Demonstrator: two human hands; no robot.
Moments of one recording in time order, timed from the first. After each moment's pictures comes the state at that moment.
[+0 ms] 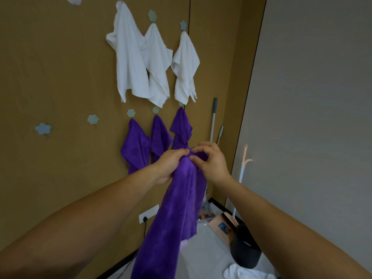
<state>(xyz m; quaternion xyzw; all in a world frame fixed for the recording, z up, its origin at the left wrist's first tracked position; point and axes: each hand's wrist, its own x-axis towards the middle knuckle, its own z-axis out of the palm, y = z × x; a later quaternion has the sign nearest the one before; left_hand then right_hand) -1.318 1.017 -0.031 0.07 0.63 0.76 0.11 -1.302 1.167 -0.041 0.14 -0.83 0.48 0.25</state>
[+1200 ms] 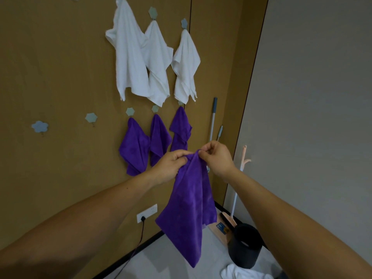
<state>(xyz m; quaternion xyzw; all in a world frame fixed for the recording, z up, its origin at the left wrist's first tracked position) -1.328 1.003 -0.048 0.25 0.74 0.63 0.03 -1.313 1.178 -0.023 0.06 -0.85 0.50 0.18</state>
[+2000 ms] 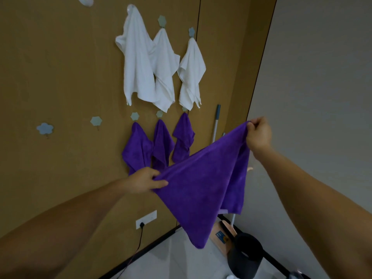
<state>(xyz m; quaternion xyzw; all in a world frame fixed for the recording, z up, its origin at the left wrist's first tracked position) -1.361 0.904 -0.081 0.22 0.89 0.39 0.06 -1.365 1.250 0.047 -0.08 -0.79 0.48 0.38</state>
